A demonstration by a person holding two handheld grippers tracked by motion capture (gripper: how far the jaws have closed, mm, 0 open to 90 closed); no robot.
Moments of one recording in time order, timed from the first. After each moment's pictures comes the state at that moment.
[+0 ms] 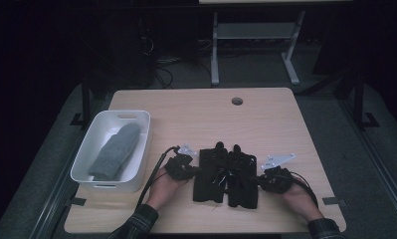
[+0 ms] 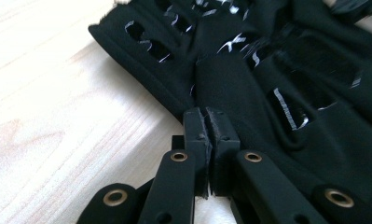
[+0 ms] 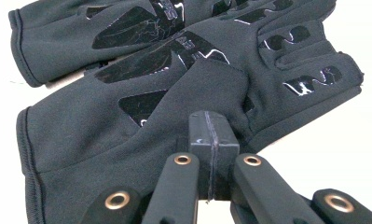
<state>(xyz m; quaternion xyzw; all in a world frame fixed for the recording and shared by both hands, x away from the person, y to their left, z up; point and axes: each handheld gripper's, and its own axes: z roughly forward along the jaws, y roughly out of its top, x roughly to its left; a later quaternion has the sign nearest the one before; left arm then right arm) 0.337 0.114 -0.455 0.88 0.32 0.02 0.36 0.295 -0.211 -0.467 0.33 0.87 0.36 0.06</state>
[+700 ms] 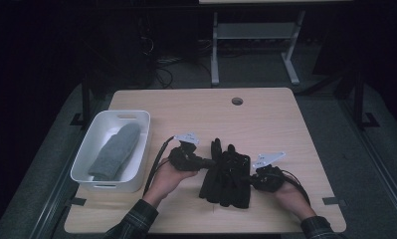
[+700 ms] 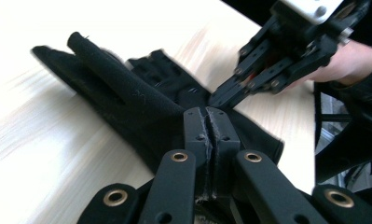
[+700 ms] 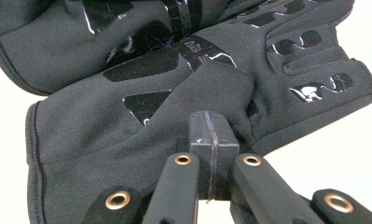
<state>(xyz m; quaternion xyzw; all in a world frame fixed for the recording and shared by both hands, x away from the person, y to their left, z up) 0.342 0.096 -0.409 0.85 0.26 -0.07 0.46 0.302 -0.190 -0.468 0.31 0.88 0.37 0.05</state>
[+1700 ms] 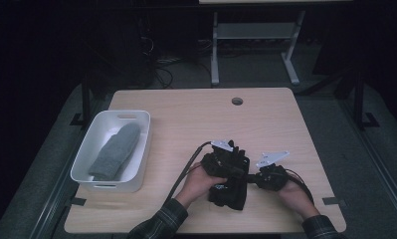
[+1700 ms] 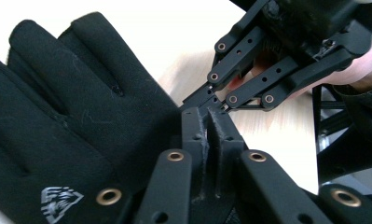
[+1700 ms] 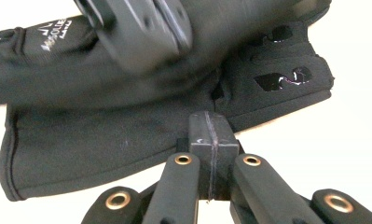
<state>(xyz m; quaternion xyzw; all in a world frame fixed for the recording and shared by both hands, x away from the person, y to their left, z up) 0.342 0.013 -0.442 0.86 0.24 -0.12 0.43 0.304 -0.200 -0.467 0.31 0.88 0.36 0.06</state>
